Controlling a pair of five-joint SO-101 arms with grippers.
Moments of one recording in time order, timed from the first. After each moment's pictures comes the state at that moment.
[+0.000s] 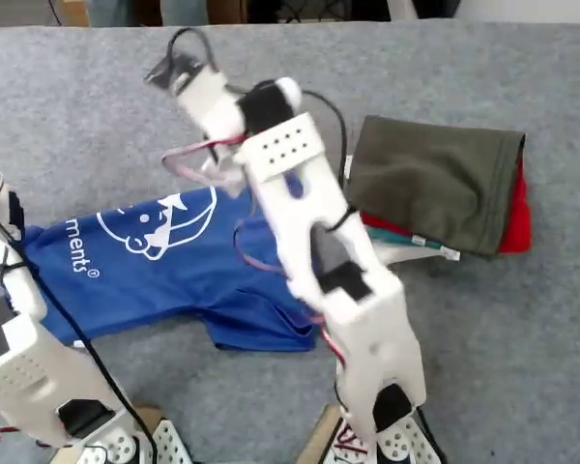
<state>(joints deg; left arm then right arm) -41.6 12.4 -4.8 81.0 -25.8 -32.6 28.2 -44.1 100.9 23.4</state>
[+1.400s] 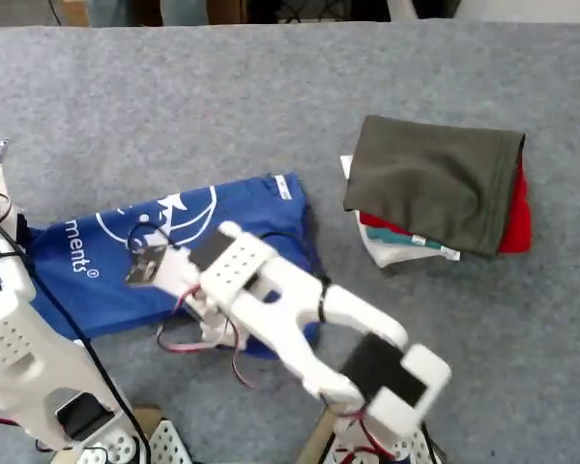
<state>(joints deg) -43.3 29.8 -1.4 64.7 -32.9 -51.5 4.4 23.1 79.3 23.6</state>
